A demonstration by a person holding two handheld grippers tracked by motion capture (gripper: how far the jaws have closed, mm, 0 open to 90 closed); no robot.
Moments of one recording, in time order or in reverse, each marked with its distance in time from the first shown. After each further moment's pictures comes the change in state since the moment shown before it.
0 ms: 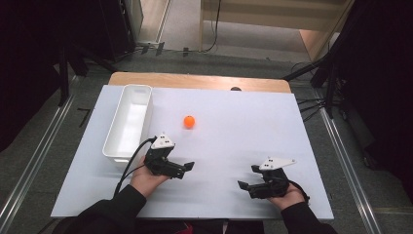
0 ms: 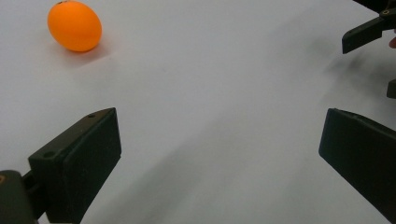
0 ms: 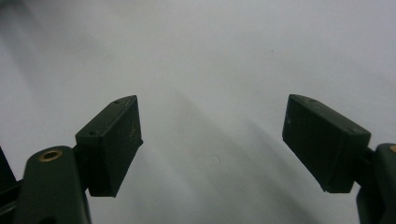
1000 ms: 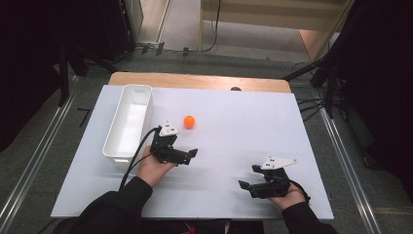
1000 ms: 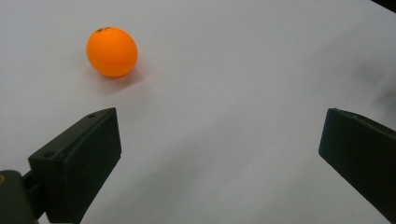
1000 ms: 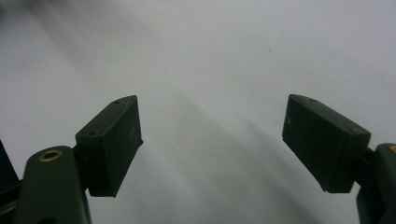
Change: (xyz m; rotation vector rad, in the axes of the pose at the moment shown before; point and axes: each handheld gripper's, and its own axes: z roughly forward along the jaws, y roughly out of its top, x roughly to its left) left arm 0.012 0.025 0.020 -0.006 0.090 -0.035; right arm -0.002 -0.001 -0.002 -0.005 0.007 0.016
